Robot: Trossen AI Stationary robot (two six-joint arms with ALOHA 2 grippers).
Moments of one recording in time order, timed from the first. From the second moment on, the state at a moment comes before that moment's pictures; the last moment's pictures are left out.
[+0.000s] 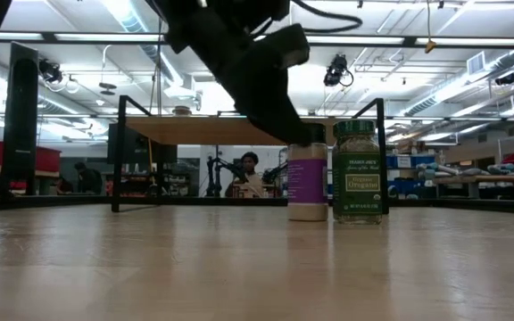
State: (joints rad) left arm -0.04 1.86 1.27 -0.21 -0.01 0.09; right arm 0.47 1.45 1.34 0.08 1.05 -0.86
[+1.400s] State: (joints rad) left arm -0.06 1.80 1.50 -0.46 -0.06 0.05; right arm 0.48 1.45 1.34 0.07 1.06 -0.87
